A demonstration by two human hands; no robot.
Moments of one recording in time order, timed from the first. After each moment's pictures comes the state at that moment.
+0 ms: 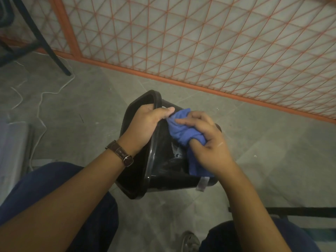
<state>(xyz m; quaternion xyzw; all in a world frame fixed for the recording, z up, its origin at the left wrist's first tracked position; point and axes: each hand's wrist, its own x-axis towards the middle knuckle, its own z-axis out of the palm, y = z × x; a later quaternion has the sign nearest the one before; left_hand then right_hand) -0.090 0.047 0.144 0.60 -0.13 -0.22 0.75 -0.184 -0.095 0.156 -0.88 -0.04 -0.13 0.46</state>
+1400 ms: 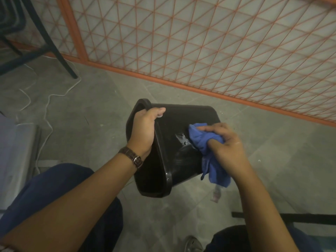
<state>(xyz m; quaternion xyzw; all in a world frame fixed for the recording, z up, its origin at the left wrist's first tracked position) -0.091 0.047 0.138 0.56 0.03 -0.14 0.81 -0.187 -0.113 0.154 -0.84 0.15 -0.11 0.50</state>
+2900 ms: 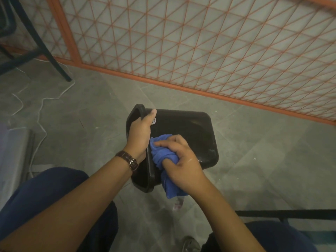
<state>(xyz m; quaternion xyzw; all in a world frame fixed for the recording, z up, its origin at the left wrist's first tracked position) -0.087 0.036 0.116 0.61 0.11 -0.19 0.76 -0.195 -0.050 0.131 -0.85 0.03 -0.03 0.52</state>
